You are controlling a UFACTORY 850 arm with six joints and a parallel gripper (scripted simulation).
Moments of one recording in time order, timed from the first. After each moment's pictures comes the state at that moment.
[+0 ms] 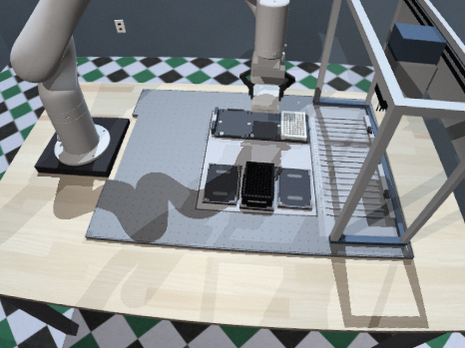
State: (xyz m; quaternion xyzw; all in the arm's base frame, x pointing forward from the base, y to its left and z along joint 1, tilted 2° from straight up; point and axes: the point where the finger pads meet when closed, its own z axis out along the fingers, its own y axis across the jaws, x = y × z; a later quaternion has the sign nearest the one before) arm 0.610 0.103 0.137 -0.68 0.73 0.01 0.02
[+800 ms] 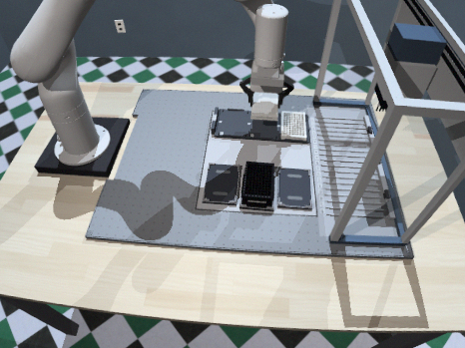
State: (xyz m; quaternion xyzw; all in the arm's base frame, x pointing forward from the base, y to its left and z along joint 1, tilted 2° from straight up) arm 0.610 0.104 0.107 -0.68 0.73 0.01 0.02
